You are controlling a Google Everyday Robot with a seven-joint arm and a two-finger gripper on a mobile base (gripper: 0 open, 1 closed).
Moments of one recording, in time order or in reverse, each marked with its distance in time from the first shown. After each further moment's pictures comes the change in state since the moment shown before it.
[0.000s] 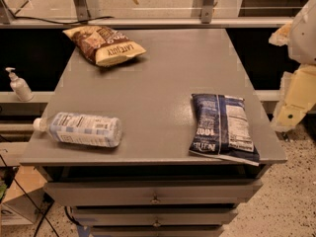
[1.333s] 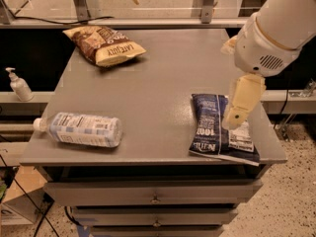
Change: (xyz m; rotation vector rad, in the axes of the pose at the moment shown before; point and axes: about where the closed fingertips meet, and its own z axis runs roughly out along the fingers) arm -0.068 -0.004 0.057 -0.059 -0.130 -0.089
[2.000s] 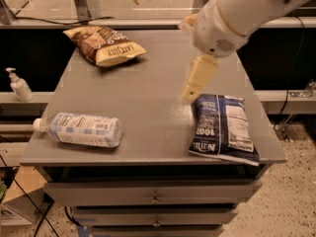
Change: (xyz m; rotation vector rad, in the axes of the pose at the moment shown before) arm -0.095 -0.042 0.021 0.068 -0.242 -0.150
